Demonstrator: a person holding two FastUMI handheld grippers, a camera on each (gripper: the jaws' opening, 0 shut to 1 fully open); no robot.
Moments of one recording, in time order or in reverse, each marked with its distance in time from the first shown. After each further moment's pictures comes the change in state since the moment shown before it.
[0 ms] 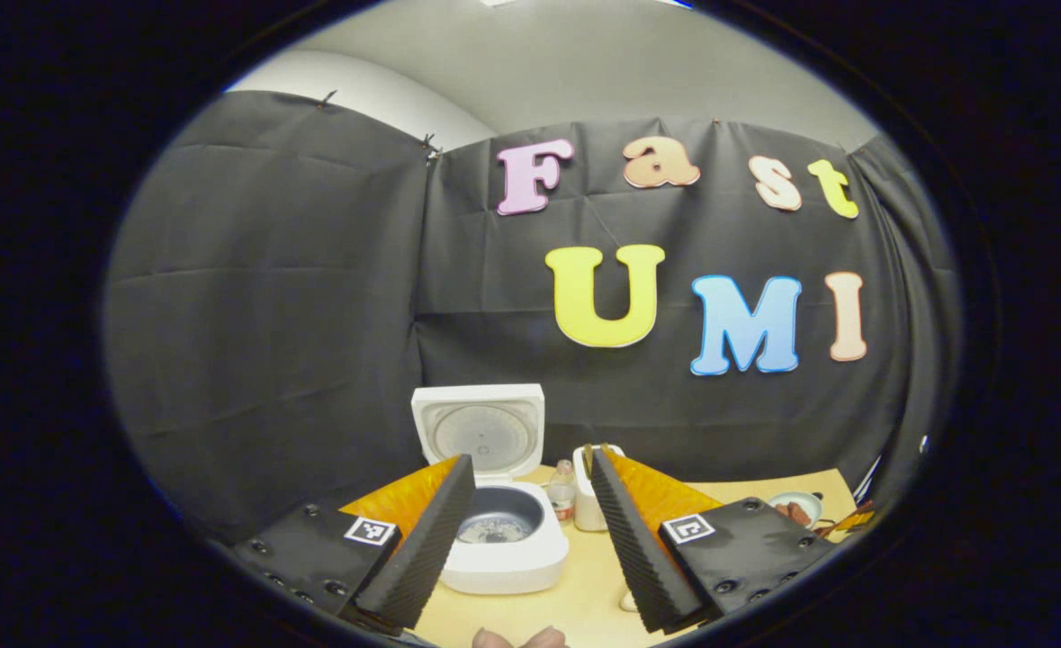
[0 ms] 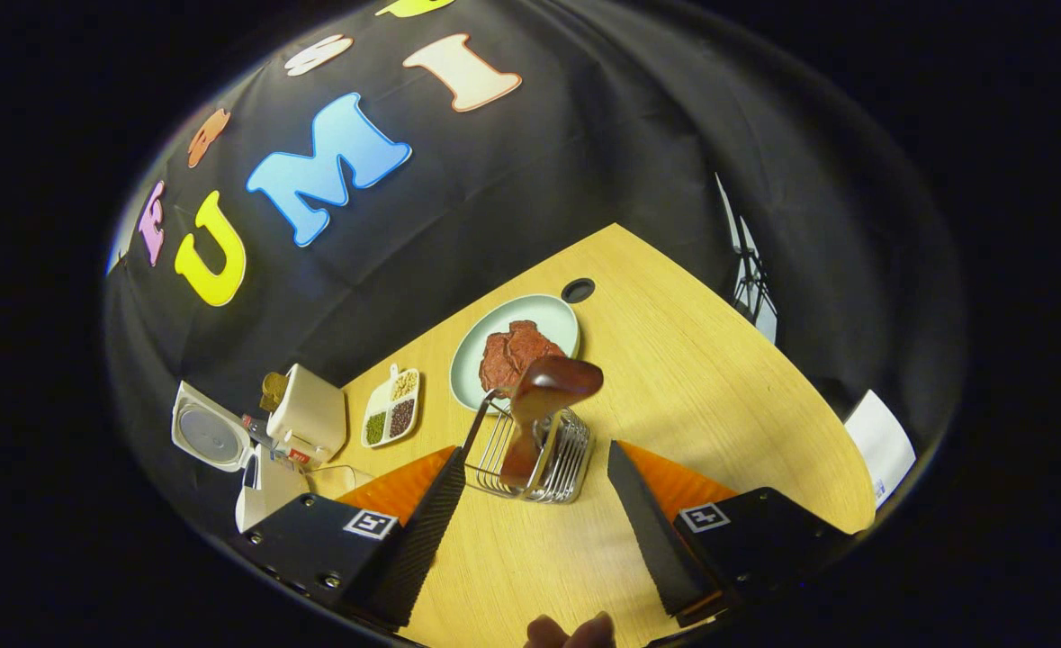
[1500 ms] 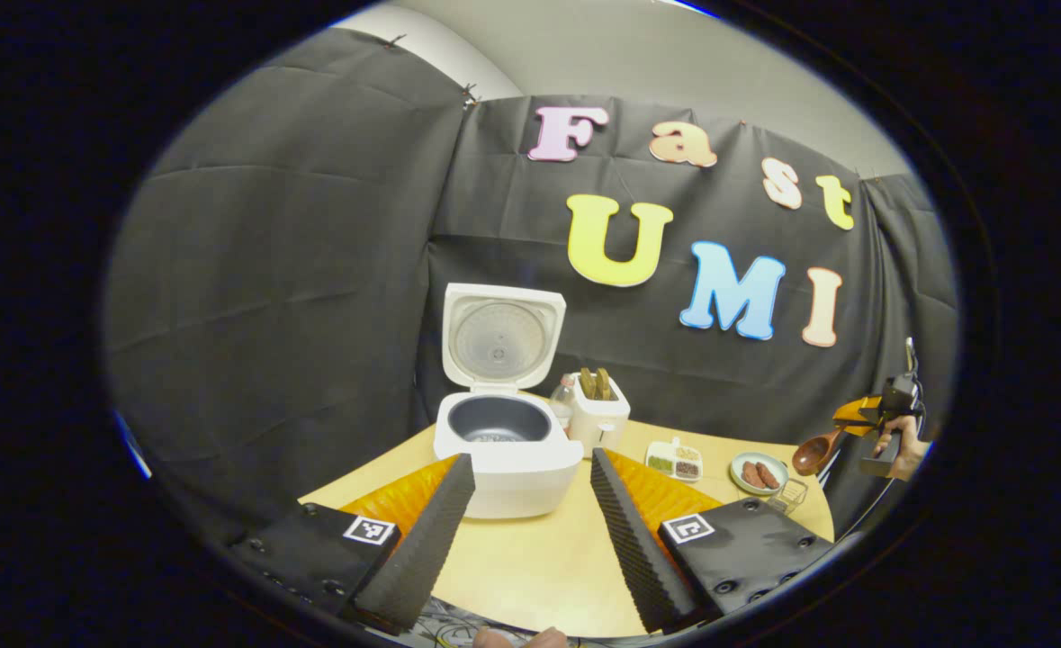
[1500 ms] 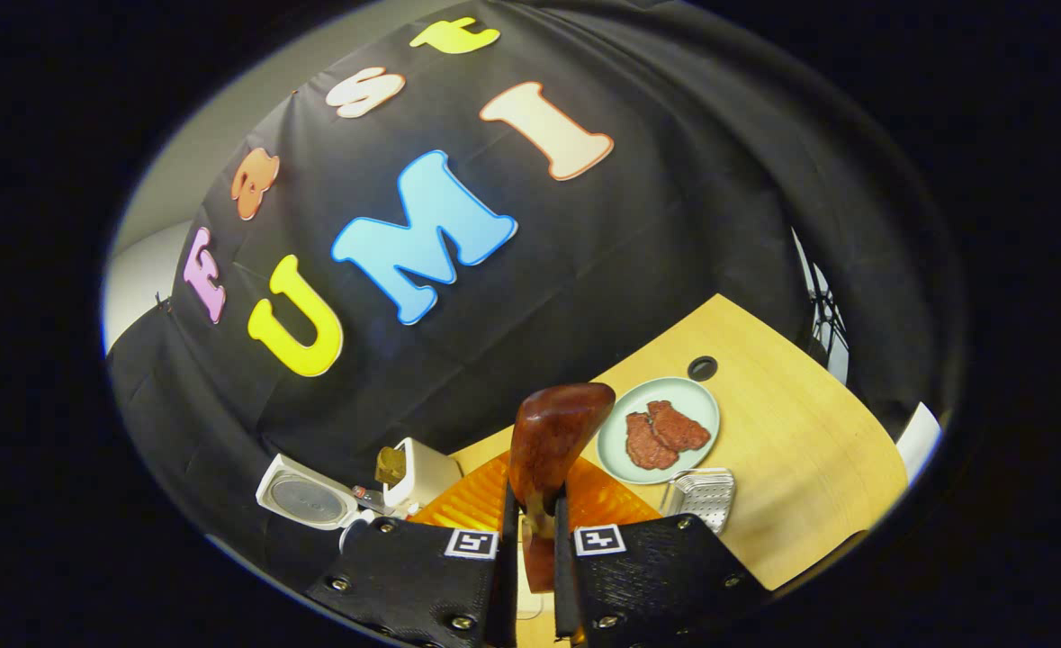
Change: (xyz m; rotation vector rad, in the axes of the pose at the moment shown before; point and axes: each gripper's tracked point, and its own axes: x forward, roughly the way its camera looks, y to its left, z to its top) left arm -0.105 0.049 -0.143 -0.134 0.200 -0.062; right arm 0.052 0.318 0.049 0.070 -0.149 0.205
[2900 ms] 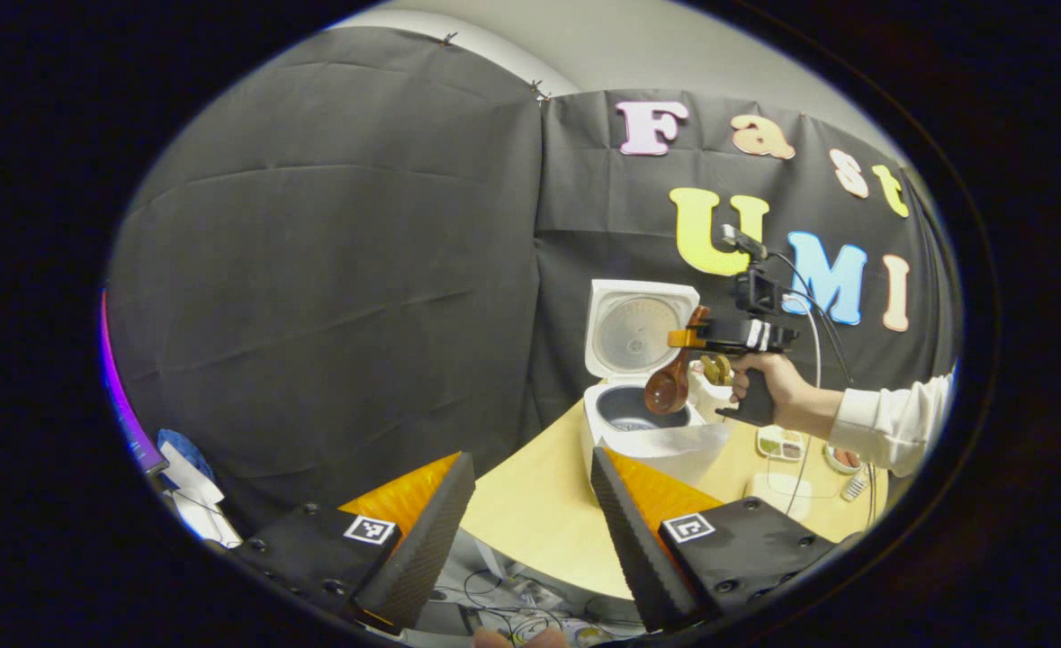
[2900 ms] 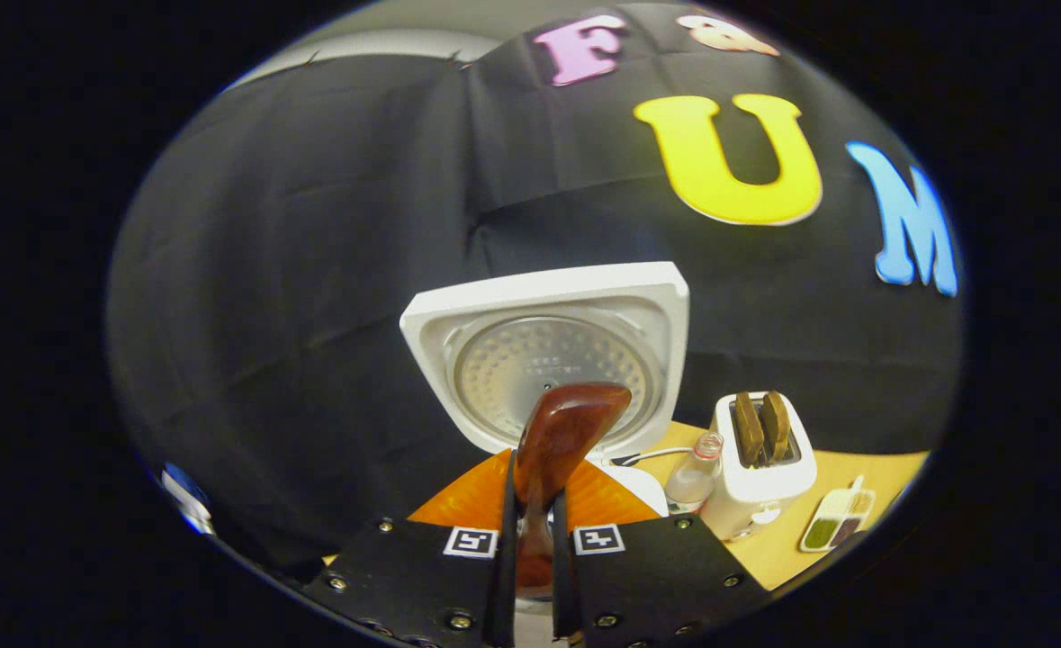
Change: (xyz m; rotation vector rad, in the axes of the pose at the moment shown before) left arm -0.043 0.202 0.008 0.019 0.007 0.234; right arm 0.039 0.364 -0.249 -0.661 0.183 0.558
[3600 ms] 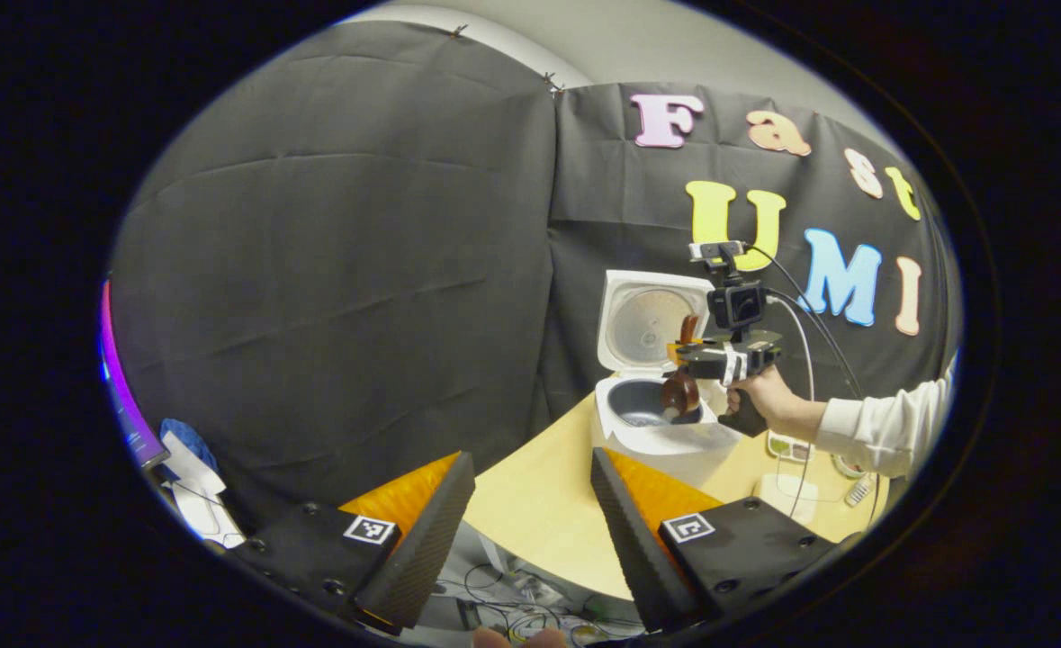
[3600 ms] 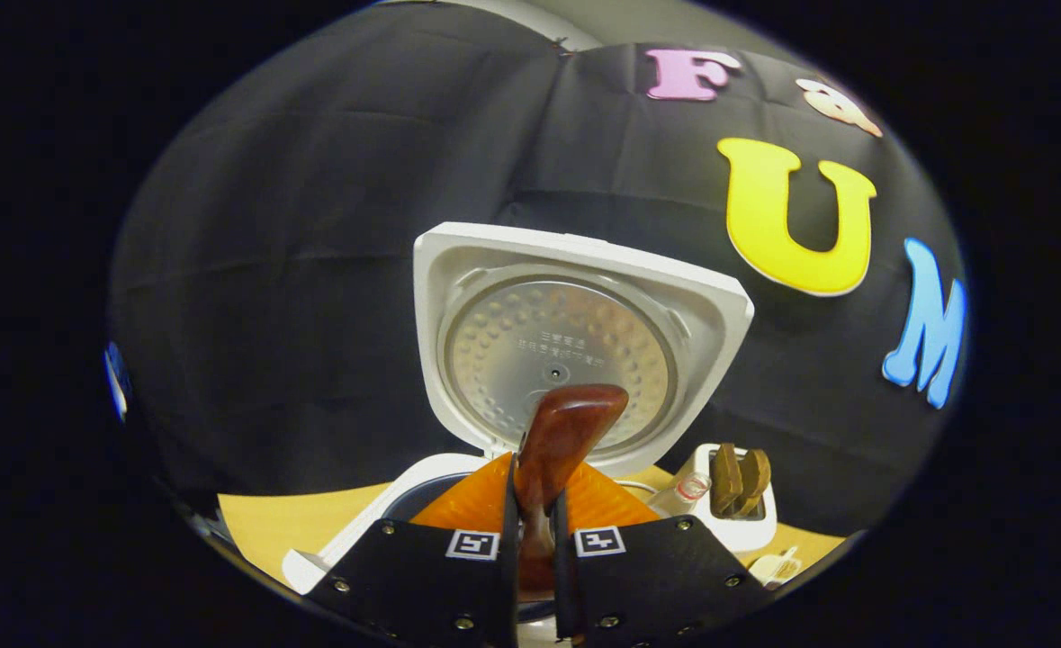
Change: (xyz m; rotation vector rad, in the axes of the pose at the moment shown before) left arm 0.009 0.005 -0.002 -0.009 0.053 0.059; right arm 0.037 0.005 -0.034 -0.567 -0.004 -0.094
